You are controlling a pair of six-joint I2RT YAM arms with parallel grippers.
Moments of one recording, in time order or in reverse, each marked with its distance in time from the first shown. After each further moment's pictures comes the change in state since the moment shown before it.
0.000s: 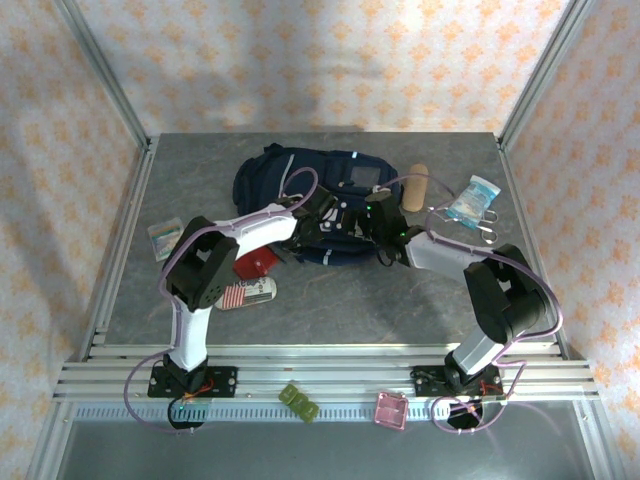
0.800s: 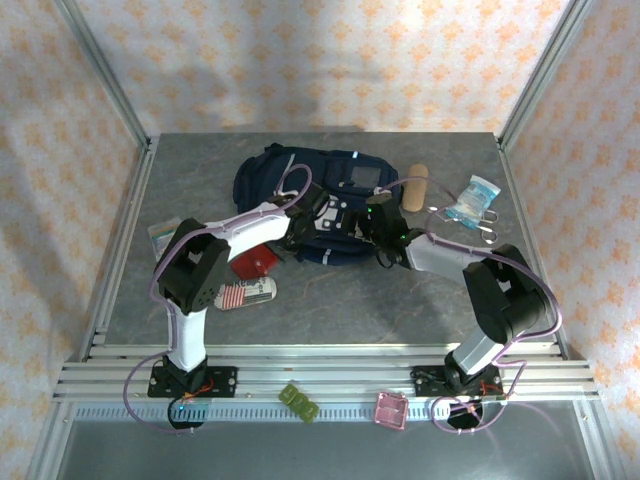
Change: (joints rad) left arm 0.023 -0.053 -0.031 0.002 -0.006 0.054; right arm 0.000 0.000 -0.026 0.041 -0.011 0.027
